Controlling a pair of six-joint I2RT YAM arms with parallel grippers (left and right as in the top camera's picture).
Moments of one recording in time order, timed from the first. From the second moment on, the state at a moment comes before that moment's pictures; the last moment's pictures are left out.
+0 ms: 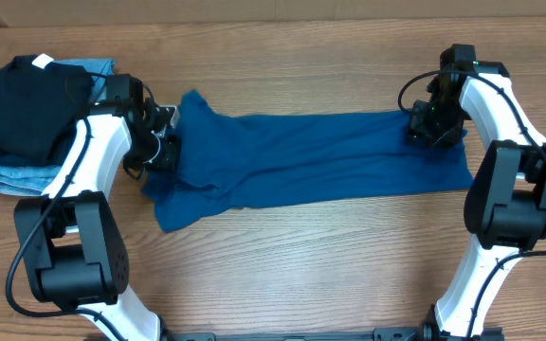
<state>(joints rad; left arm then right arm) 0.07 1.88 1.34 -0.93 0.21 0.18 -0.11 2.17 1.70 -1.06 -0.09 0.20</state>
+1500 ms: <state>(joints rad) -0.08 2.07 1.59 -0.86 0.14 -0.05 -0.11 2.17 1.83 -1.12 0.01 0.17</state>
